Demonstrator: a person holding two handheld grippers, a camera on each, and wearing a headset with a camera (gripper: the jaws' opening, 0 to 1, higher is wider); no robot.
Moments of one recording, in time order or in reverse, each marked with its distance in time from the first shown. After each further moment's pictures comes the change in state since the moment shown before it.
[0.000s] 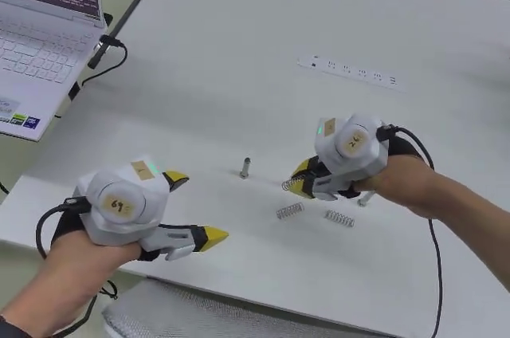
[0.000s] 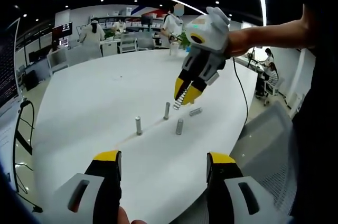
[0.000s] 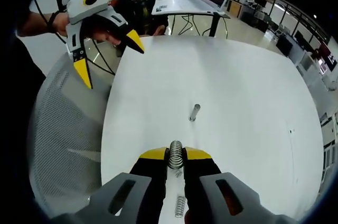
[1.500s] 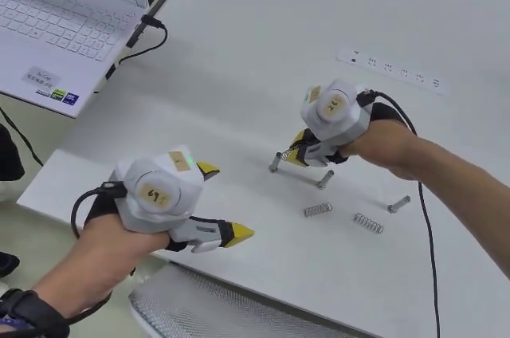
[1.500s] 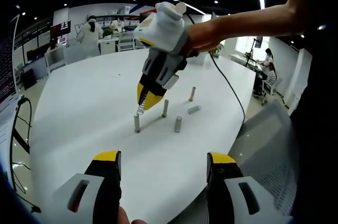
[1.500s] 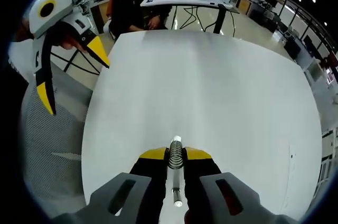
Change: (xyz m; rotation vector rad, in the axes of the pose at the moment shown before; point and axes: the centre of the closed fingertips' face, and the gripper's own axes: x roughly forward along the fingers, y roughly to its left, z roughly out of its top) left arm 0.004 -0.001 -0.005 -0.005 0.010 -0.022; right arm 0.054 -0.037 0.039 -0.066 0.074 0.029
